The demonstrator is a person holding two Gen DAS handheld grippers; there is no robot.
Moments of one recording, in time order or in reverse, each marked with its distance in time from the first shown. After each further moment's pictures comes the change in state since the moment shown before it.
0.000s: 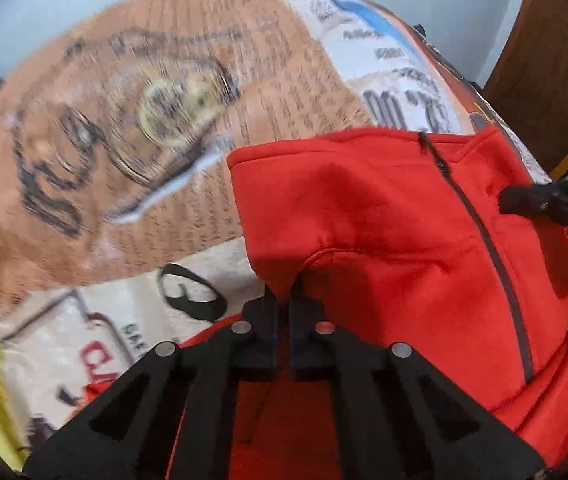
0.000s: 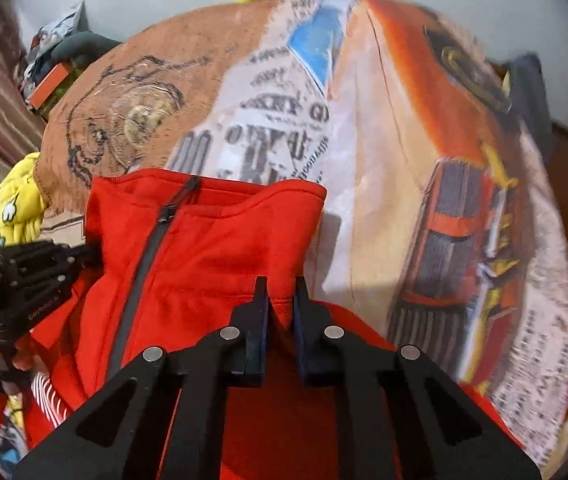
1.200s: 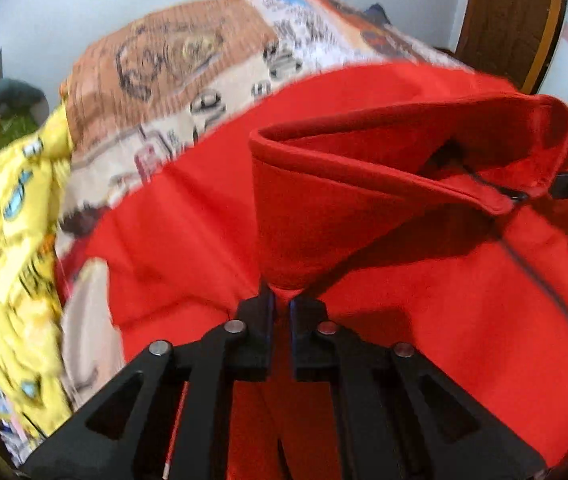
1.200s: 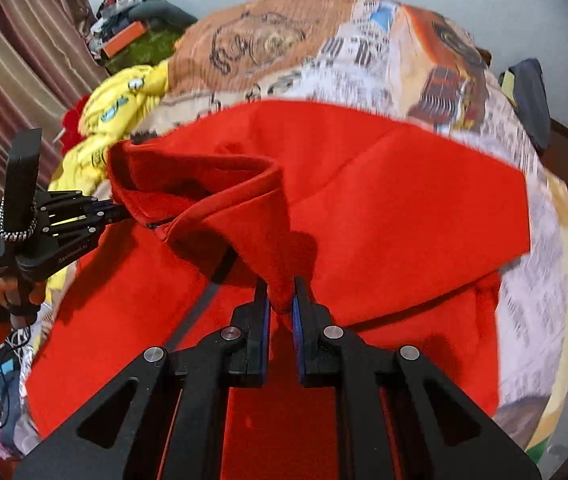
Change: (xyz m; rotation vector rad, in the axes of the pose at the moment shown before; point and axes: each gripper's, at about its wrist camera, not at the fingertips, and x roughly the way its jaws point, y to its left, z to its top) left arm -0.152 -0.058 -0.243 0.088 0.031 0.033; right arm -0.126 0.090 -0.223 -0.097 0.027 0.069
